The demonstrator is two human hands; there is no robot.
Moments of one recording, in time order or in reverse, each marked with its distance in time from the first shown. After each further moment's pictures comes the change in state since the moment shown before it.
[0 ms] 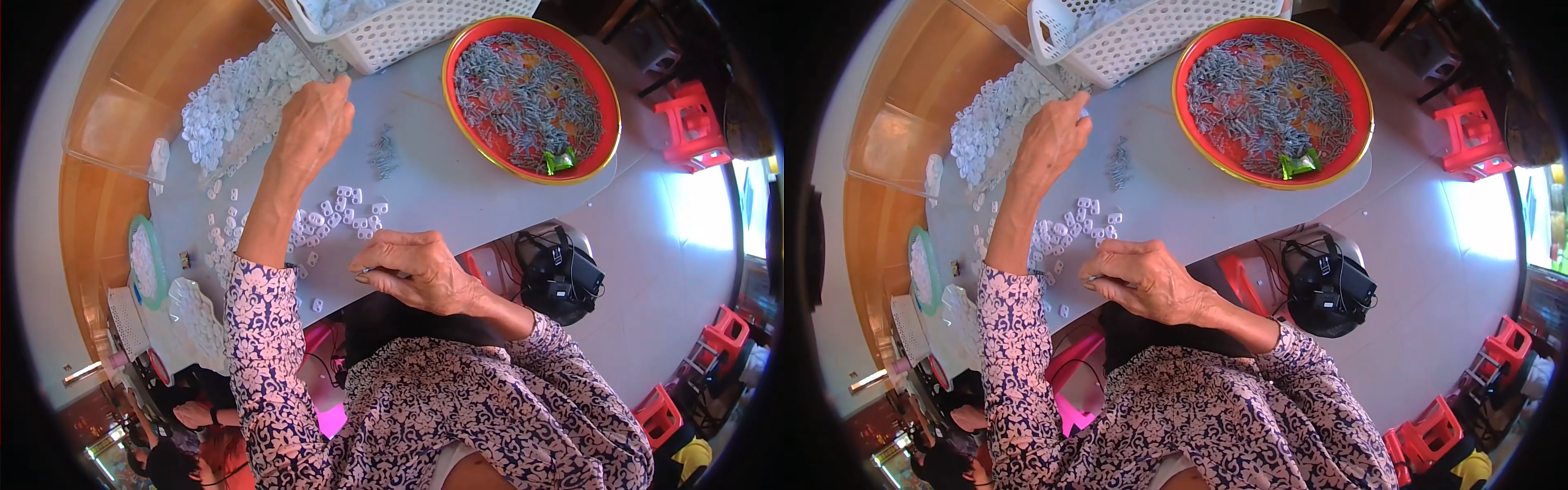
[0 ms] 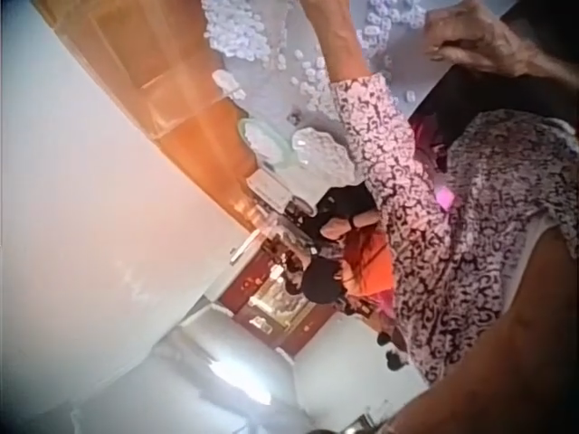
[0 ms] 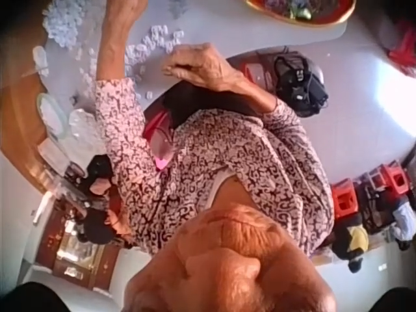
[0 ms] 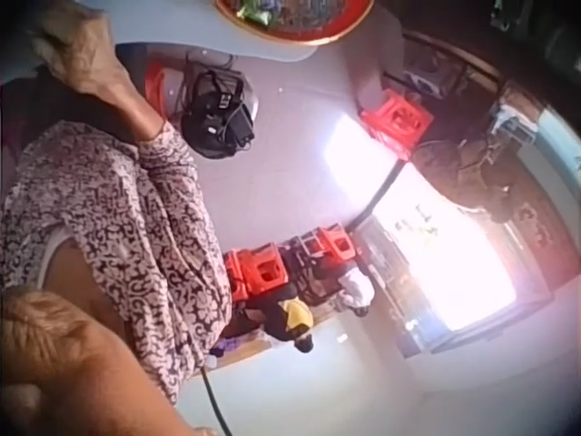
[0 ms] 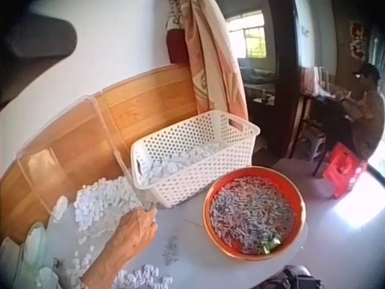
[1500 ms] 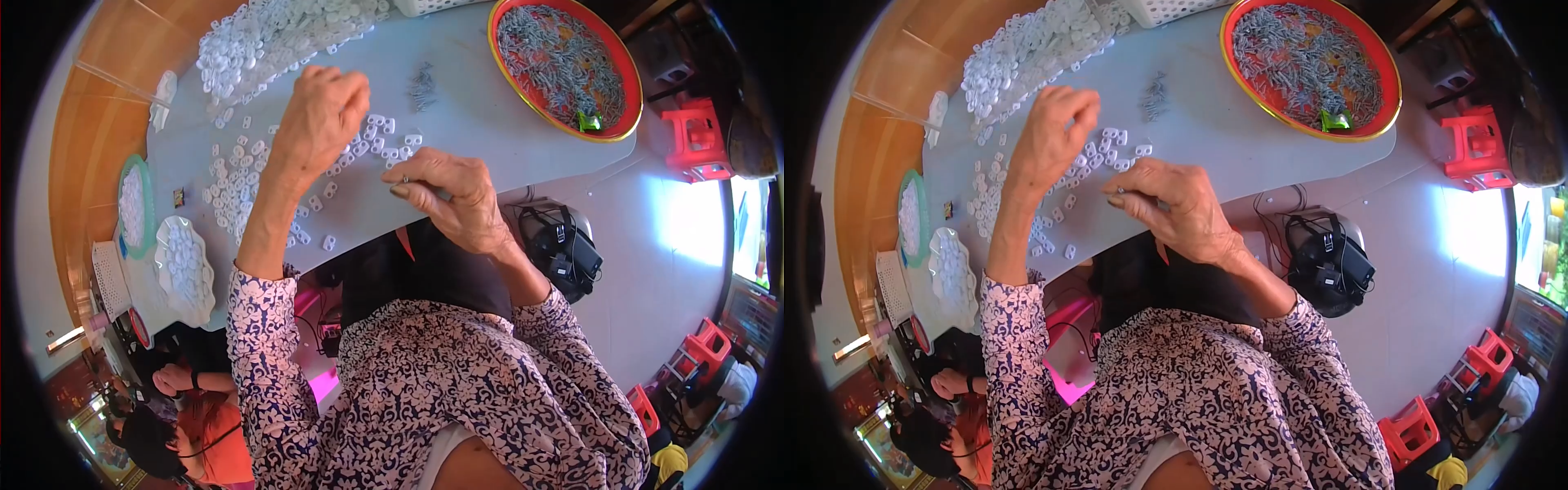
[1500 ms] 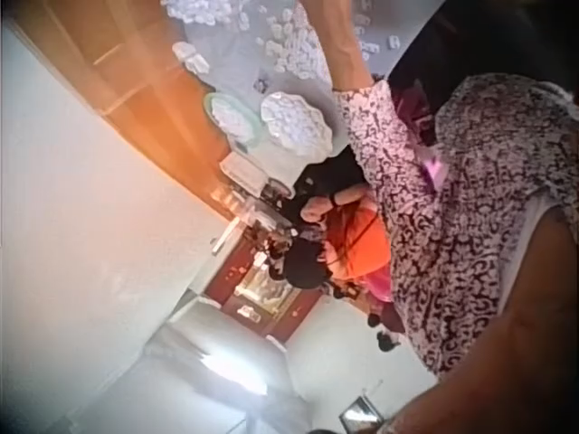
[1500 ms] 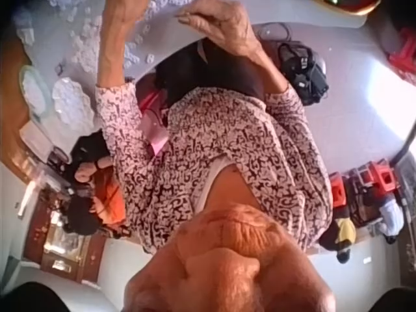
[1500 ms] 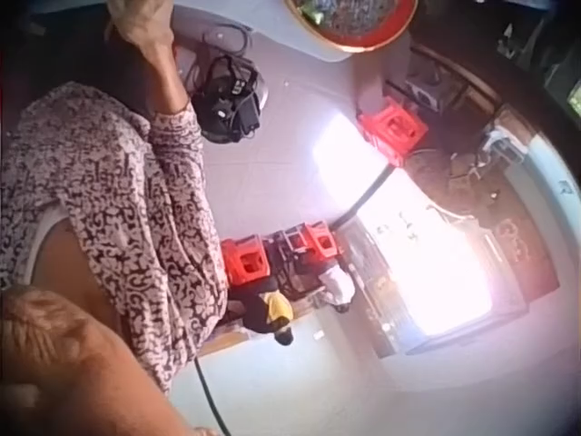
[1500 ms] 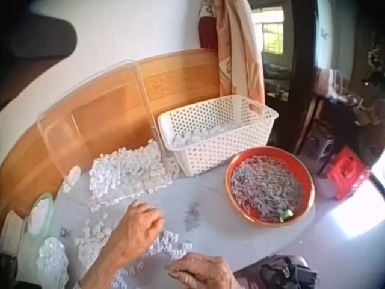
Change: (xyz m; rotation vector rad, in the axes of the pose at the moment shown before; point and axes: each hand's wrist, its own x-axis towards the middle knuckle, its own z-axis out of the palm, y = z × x) left_hand -0.073 0.006 -0.010 -0.283 0.240 0.087; right_hand 0.004 0.000 -0.008 -0.131 0.098 0.041
